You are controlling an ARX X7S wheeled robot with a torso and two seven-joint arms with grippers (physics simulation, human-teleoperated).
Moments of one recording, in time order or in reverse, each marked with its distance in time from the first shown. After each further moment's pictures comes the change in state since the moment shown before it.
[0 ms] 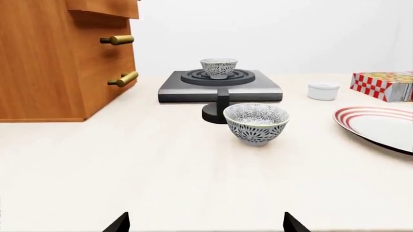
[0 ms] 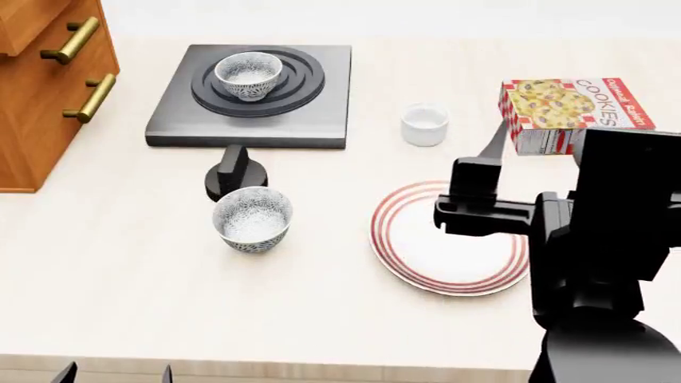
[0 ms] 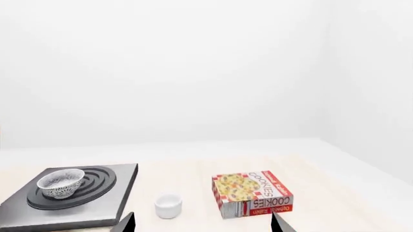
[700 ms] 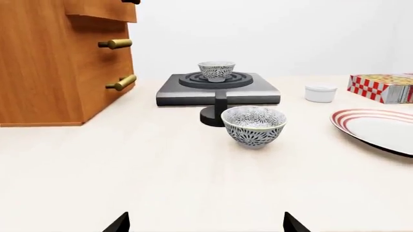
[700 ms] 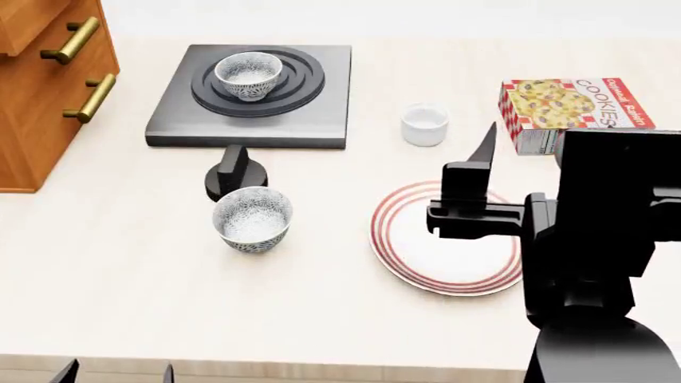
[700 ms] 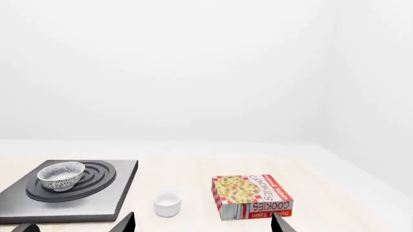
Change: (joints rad) left arm -0.007 -0.020 0.029 -0.002 -0.015 0.012 -0.020; right arm -0.002 0.032 -0.051 0.017 0.000 -0.025 0.005
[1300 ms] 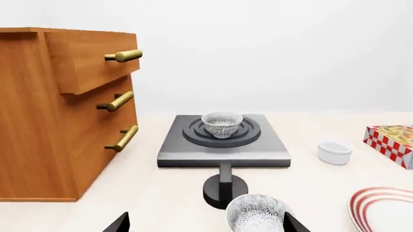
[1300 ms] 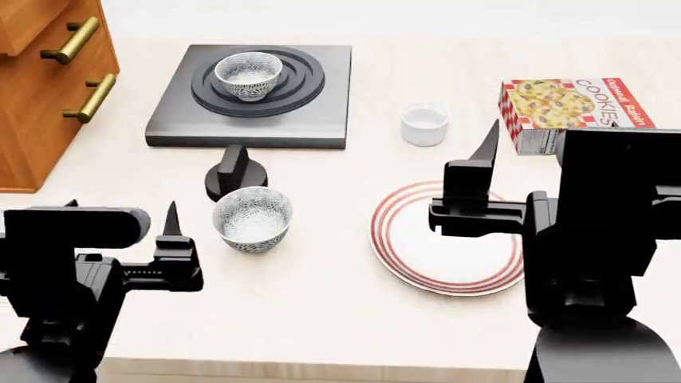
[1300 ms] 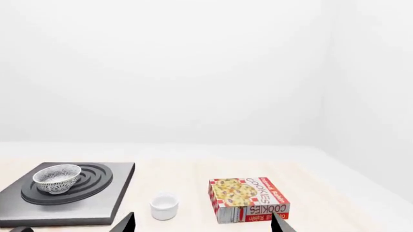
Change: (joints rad) left arm -0.481 0.021 -0.005 0.190 -0.085 -0.648 -0.085; right arm -0.001 0.010 -0.009 0.003 0.004 -0.015 0.015
